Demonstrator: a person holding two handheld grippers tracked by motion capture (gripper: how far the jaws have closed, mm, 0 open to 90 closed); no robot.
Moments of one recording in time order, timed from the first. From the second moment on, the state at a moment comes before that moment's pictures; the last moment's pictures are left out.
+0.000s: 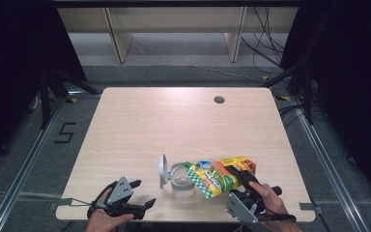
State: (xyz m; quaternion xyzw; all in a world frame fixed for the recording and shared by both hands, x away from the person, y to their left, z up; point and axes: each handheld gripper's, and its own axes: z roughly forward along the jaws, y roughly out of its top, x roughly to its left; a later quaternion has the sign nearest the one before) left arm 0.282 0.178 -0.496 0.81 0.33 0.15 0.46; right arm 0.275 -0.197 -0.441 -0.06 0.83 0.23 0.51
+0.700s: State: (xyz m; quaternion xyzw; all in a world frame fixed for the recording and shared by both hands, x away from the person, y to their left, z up) left arm 0.282 0.179 -0.496 0.81 0.33 0.15 0.46; right arm 0.271 -0.185 -0.437 -0.16 0.81 0.13 0.54
